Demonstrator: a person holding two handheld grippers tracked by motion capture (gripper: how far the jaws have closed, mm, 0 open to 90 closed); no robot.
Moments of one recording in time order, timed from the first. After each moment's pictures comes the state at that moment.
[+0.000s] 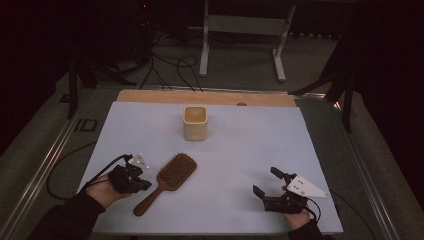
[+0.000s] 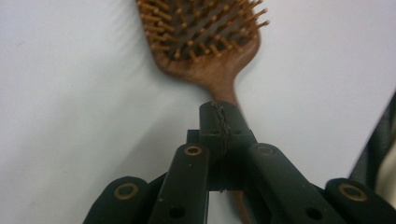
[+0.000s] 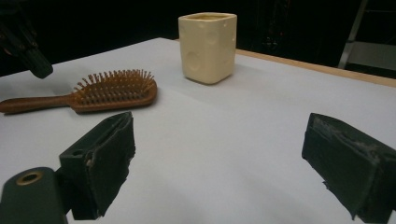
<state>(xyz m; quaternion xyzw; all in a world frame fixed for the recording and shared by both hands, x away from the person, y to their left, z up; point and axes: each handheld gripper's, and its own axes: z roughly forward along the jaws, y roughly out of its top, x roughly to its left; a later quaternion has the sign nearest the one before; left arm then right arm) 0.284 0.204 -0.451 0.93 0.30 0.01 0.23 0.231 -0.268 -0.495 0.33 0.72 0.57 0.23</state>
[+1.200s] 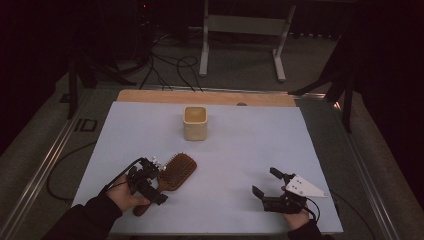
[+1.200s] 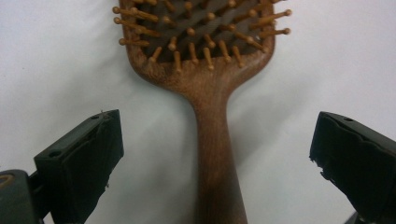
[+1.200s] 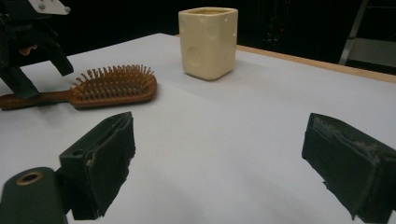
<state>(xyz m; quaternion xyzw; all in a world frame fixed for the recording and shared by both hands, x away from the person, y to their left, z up) 0.291 0.159 -0.474 0.91 0.38 0.00 0.14 0.232 -0.267 -0.497 0.33 0.73 0.56 0.22</state>
